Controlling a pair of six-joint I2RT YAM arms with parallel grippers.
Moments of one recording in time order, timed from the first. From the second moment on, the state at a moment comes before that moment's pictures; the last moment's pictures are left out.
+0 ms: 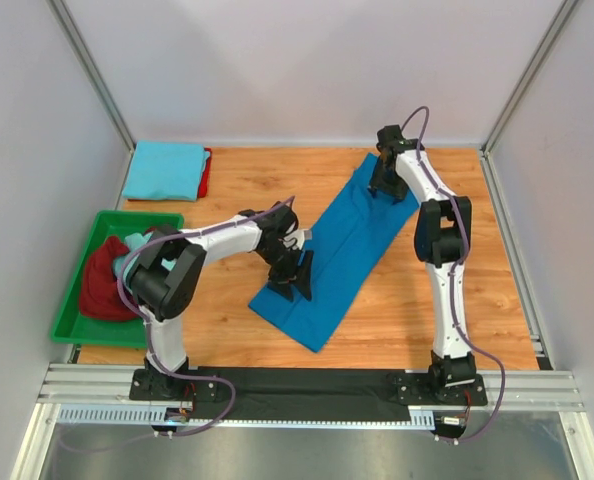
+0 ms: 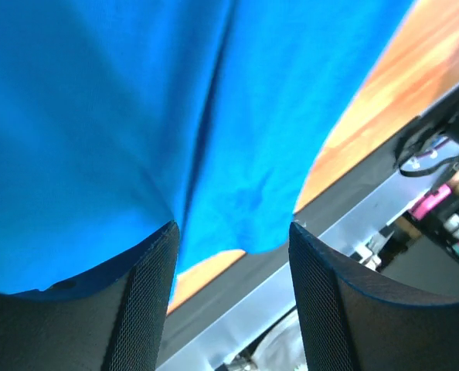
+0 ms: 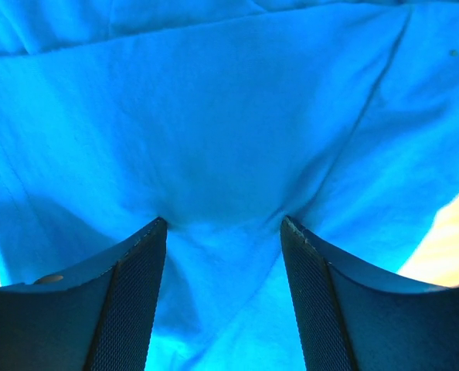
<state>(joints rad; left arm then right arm) -0.64 1.91 1.22 -0.68 0.61 -0.42 0.16 2.50 2.28 -0.97 0.19 0.56</state>
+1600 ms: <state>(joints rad) -0.56 1.77 1.27 -0.66 0.53 -0.44 0.15 2.47 2.27 -0.66 0.33 0.45</state>
